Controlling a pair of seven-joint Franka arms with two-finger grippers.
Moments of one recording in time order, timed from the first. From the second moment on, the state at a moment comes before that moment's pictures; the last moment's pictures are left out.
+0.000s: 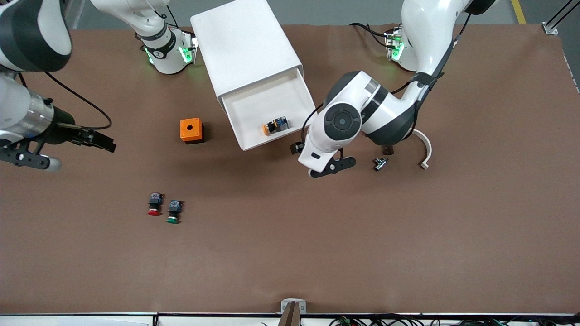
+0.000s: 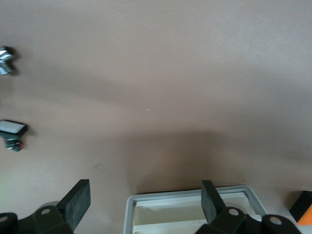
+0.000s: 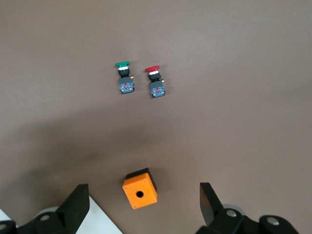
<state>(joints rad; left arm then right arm) -0.47 0.61 -0.29 -1.34 -0.09 1.80 -0.98 0.11 0.09 -0.08 -1.61 0.06 1.61 0.23</state>
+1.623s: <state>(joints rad) -0.82 0.64 -0.29 -1.37 -0.04 1.86 -1.32 0.00 0.01 -0.08 -1.60 0.03 1.52 0.05</state>
